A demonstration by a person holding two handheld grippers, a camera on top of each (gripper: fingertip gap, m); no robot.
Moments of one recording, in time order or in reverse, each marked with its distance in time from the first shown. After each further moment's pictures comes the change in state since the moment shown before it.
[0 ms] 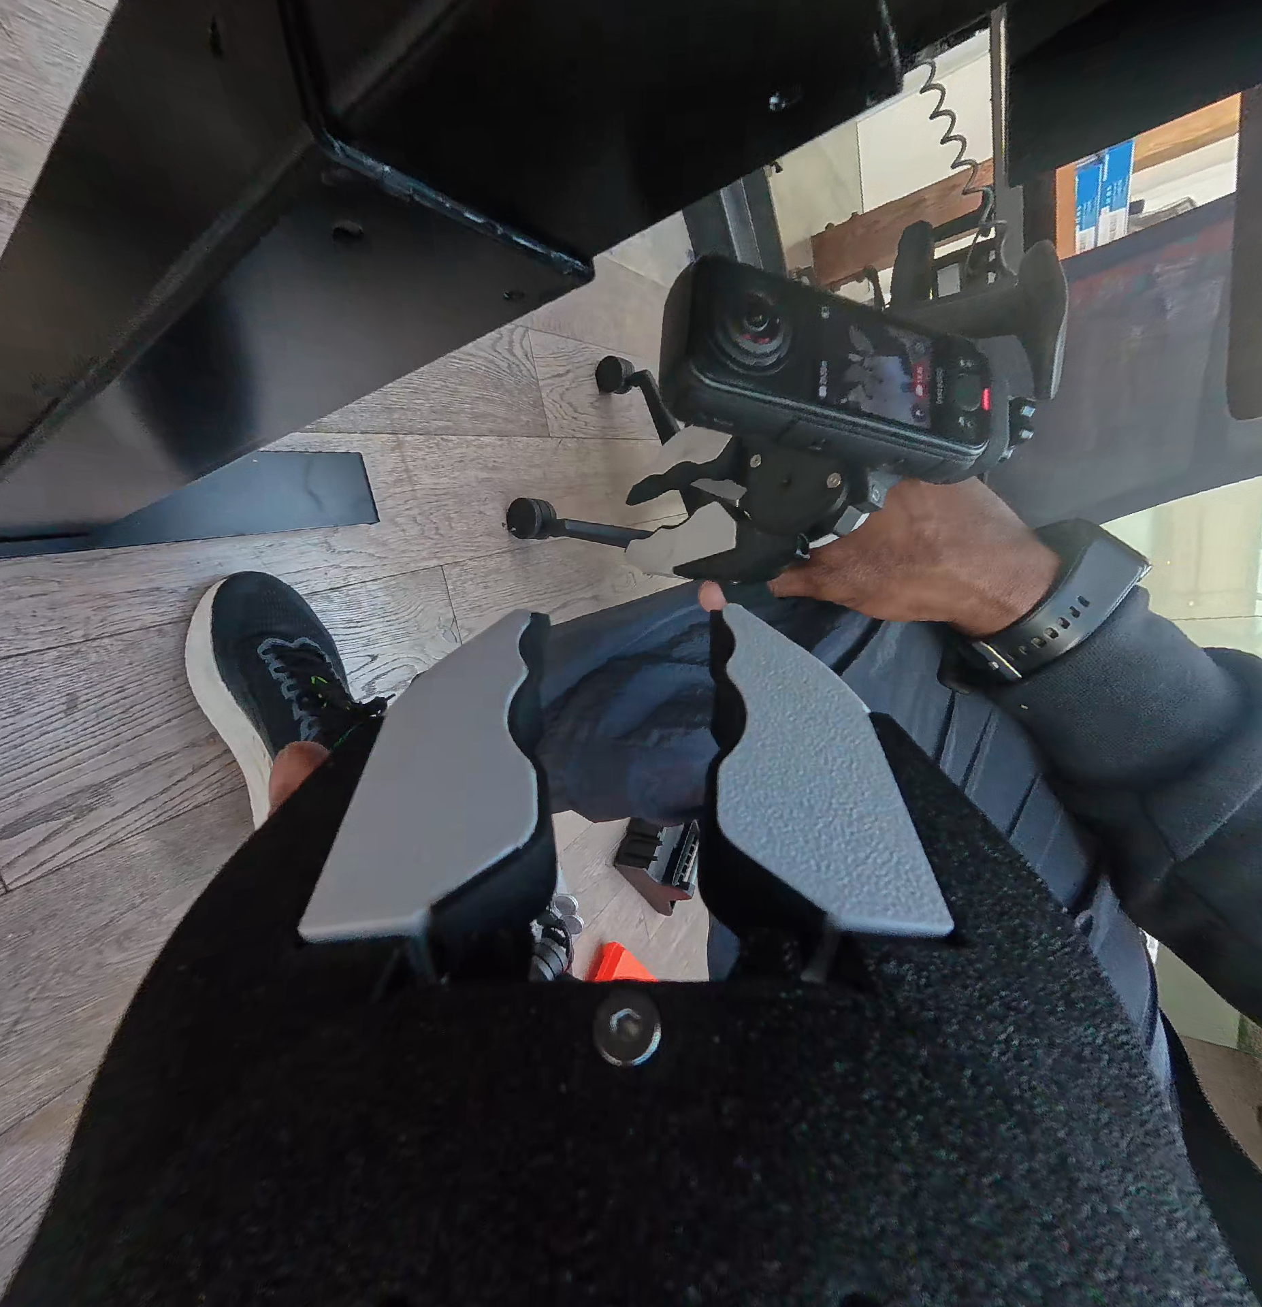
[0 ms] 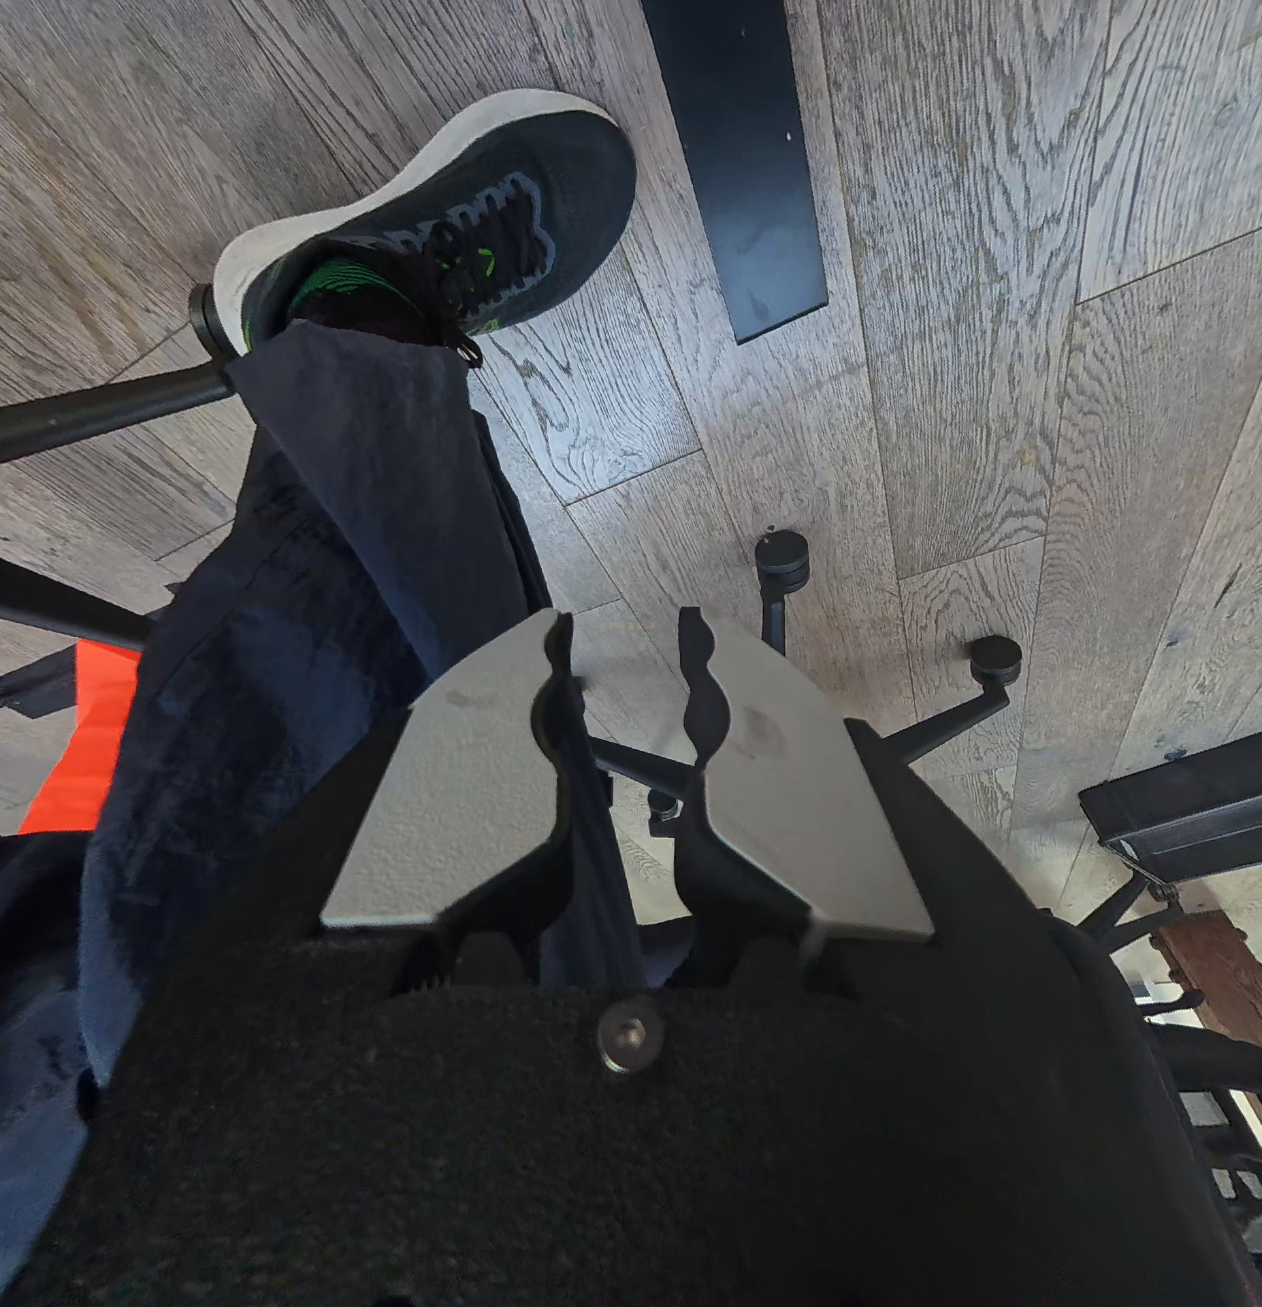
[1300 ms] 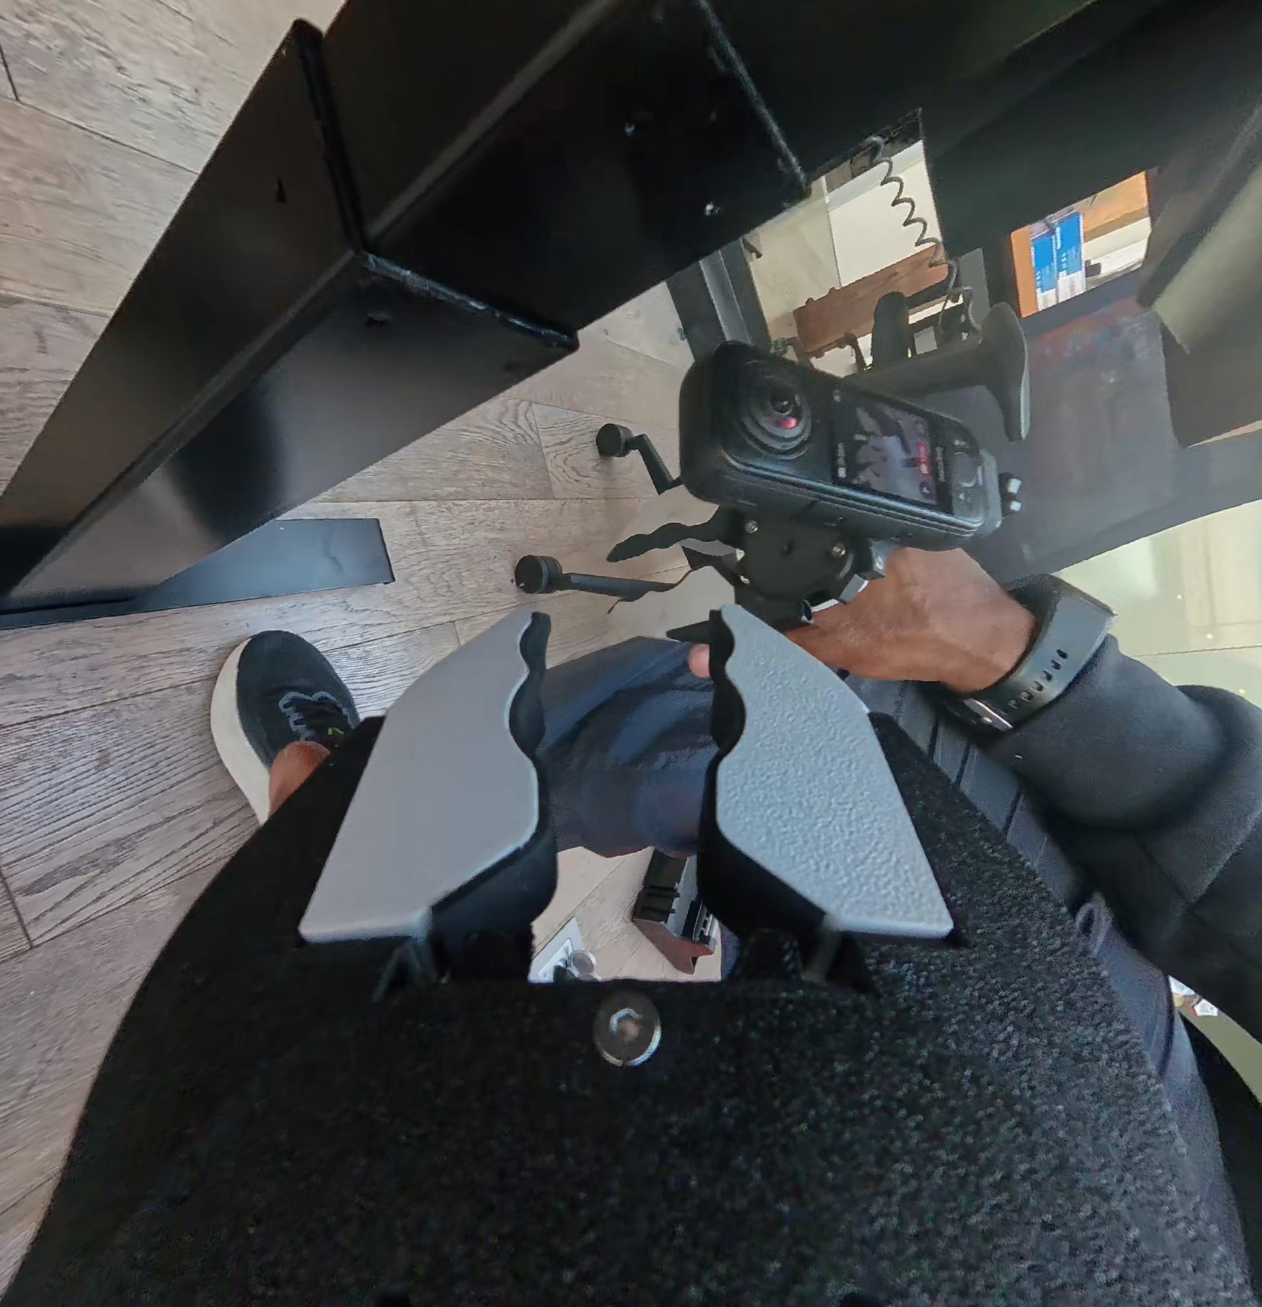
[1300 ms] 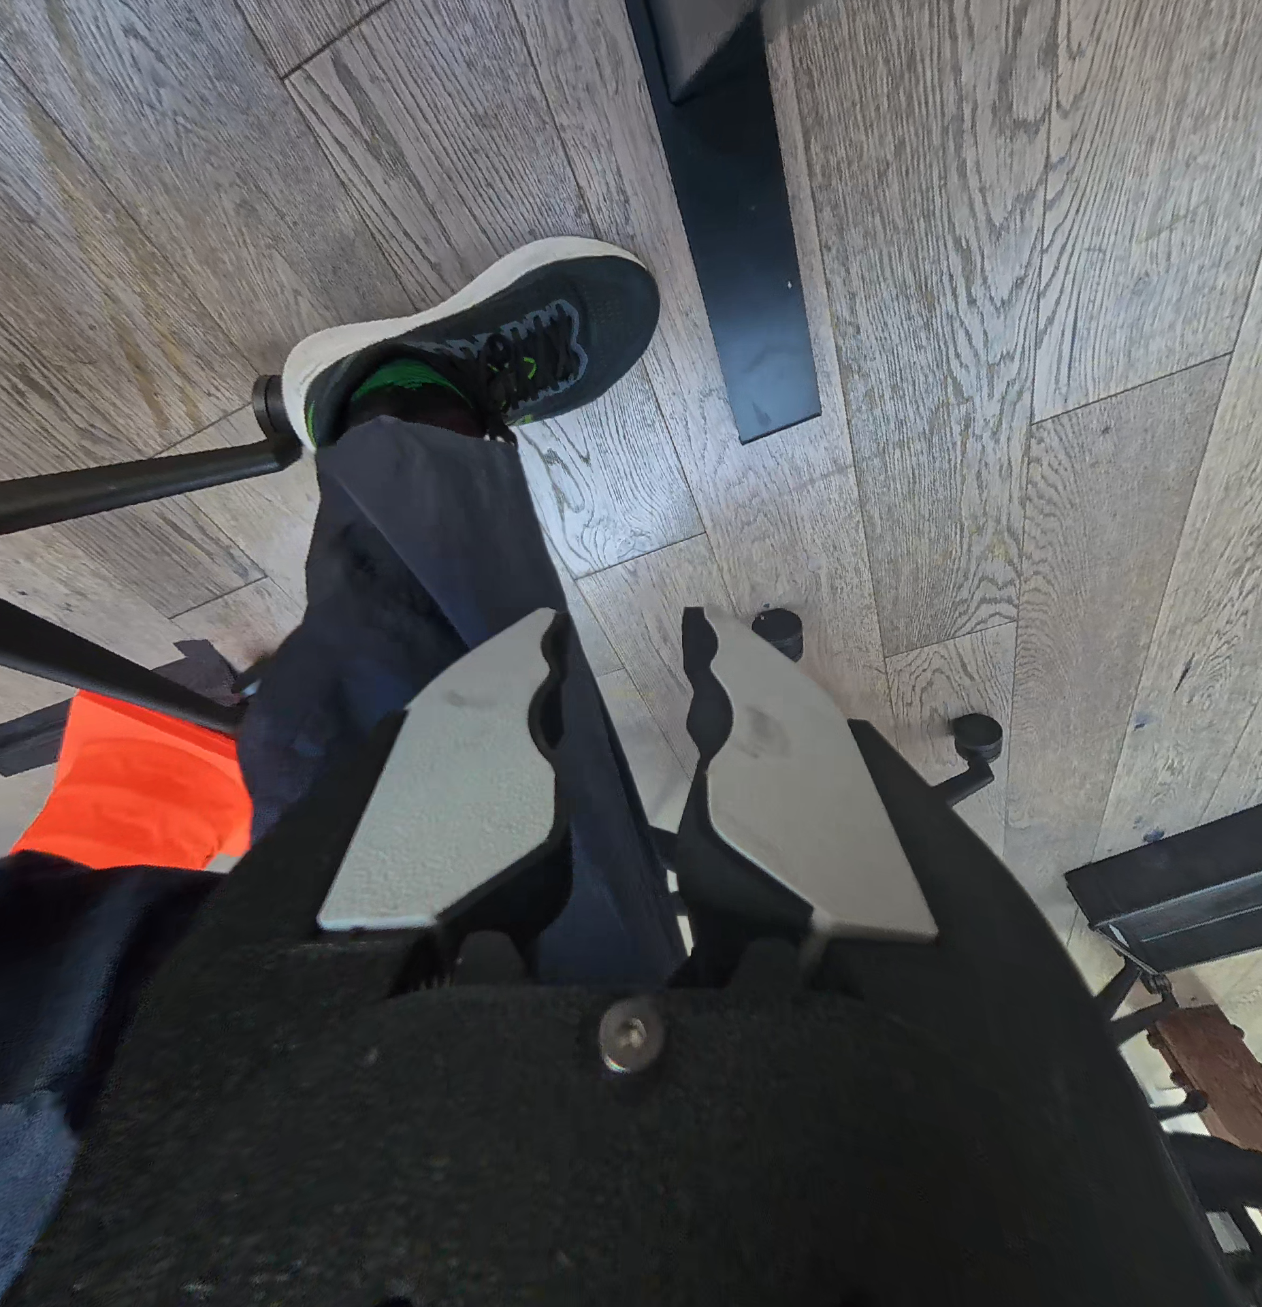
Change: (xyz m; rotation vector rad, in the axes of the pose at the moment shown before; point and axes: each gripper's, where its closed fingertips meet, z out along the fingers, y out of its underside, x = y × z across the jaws) left arm 0.005 -0.011 -0.016 0.102 0.004 0.044; right arm -0.022 -0.025 -0.015 0.138 0.018 -0.039
